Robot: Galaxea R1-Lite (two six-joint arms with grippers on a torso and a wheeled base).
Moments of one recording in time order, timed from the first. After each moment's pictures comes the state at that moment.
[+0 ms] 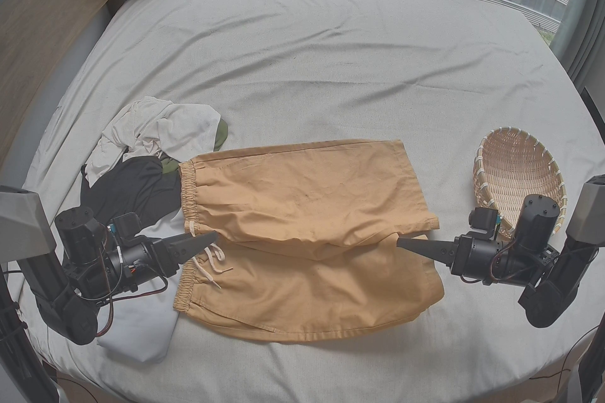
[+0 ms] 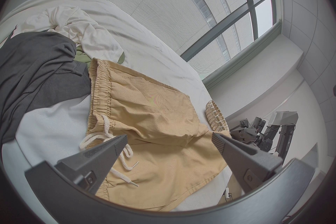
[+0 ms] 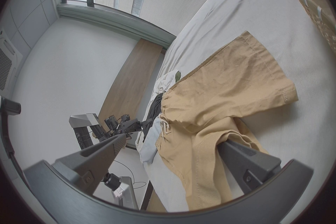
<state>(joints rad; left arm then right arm) -0.12 2.03 -0.29 -1.55 -0.62 -0.46 0.29 2.03 -0.36 -1.54 0.75 0.65</state>
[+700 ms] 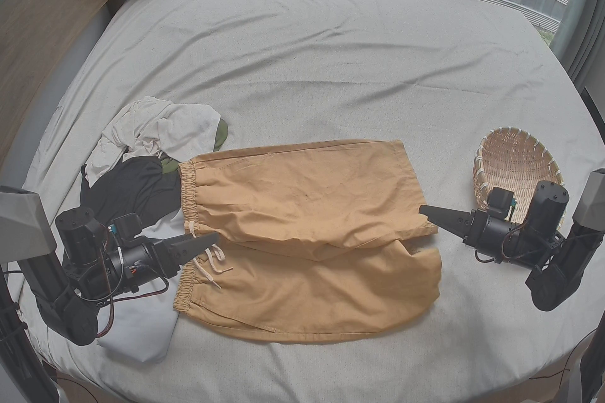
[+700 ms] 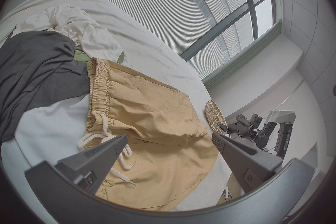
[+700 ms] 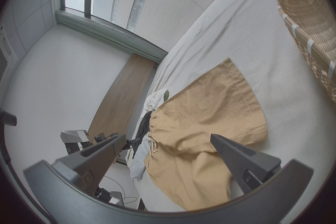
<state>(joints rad) -0.13 2.03 -0.28 -1.55 -0.62 -0.46 0.17 2.05 -0.42 -1.54 0.73 0.69</state>
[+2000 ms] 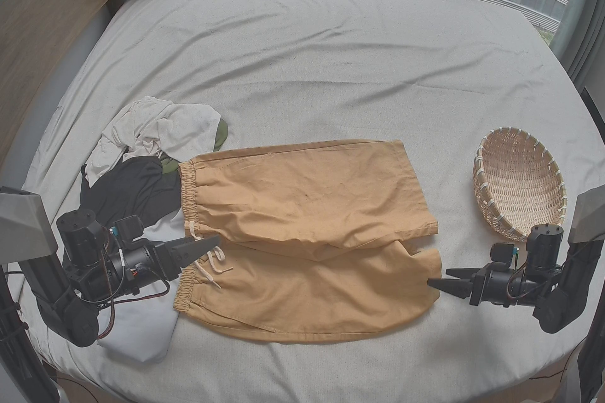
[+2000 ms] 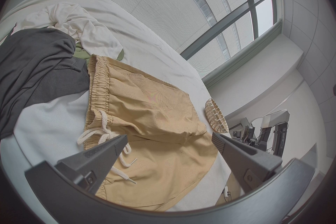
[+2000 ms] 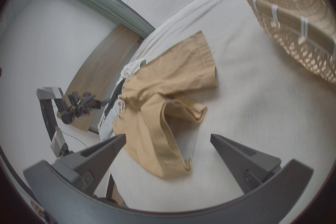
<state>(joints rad) -0.13 2.03 -0.28 -1.55 -0.62 -0.46 0.08 2.16 -0.18 -1.46 0.73 0.21</state>
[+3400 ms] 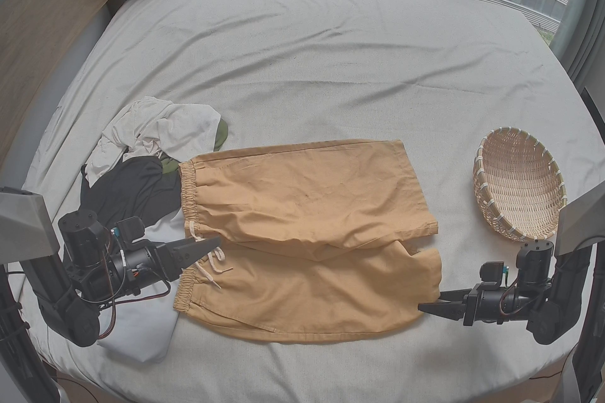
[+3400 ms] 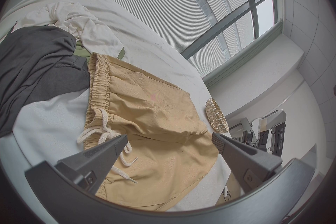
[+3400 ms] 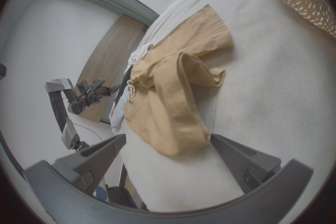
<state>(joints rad) -0.13 2.04 -0.28 -1.55 -0.62 -0.46 0.10 2.24 -0.15 -1.54 0.81 0.24</state>
